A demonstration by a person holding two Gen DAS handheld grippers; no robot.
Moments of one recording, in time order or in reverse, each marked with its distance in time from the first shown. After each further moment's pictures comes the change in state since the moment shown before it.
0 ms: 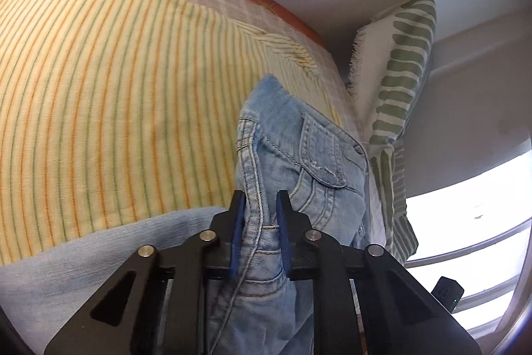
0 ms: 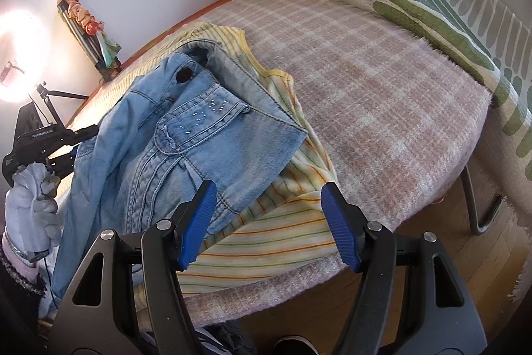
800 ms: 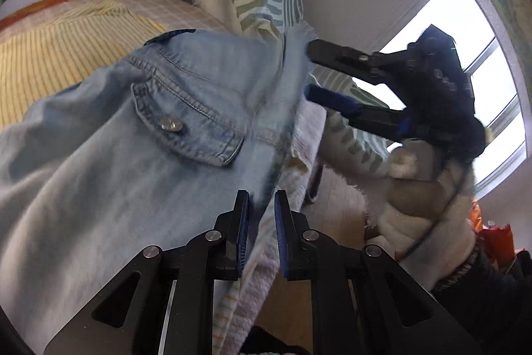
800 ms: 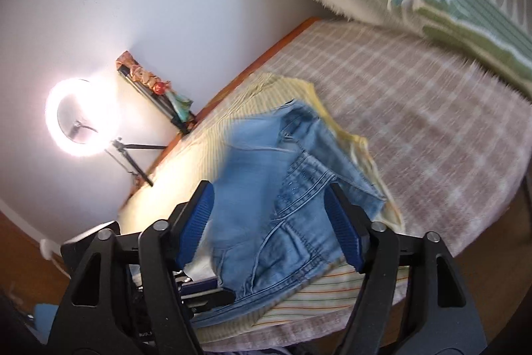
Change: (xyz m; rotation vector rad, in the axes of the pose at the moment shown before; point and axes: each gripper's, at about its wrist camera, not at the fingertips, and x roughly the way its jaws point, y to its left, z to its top) left arm 0.035 -0.126 -0.121 0.583 0.219 -0.163; right arm -0.026 -0.003 0.042 0.132 -0.097 0.387
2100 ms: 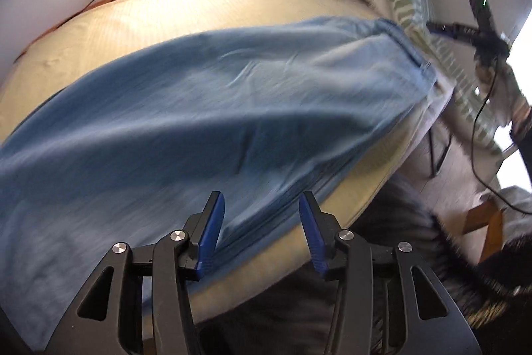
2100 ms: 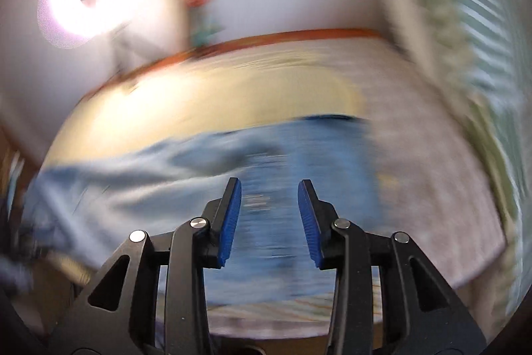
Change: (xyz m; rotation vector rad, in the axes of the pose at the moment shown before) left arm -0.235 0.083 -0.243 -0.195 -0.033 0.612; right arm 0.047 0.111 -0.030 -0.629 0.221 -0.141
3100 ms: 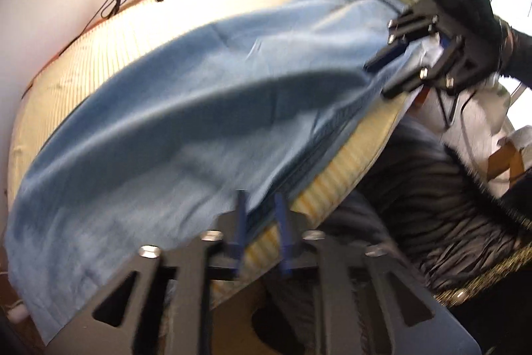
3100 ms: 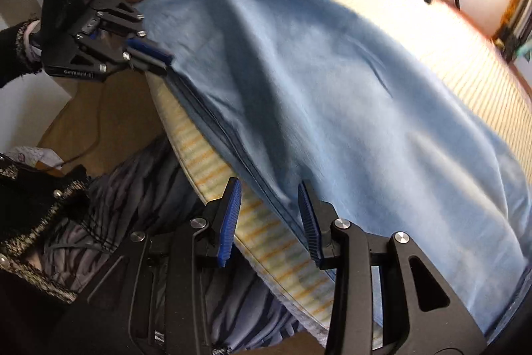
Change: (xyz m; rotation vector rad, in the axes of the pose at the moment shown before) left arm -0.023 0.014 -0.020 0.193 0.030 0.047; right arm 0.075 0.272 -0.096 -0.757 0.321 0.464
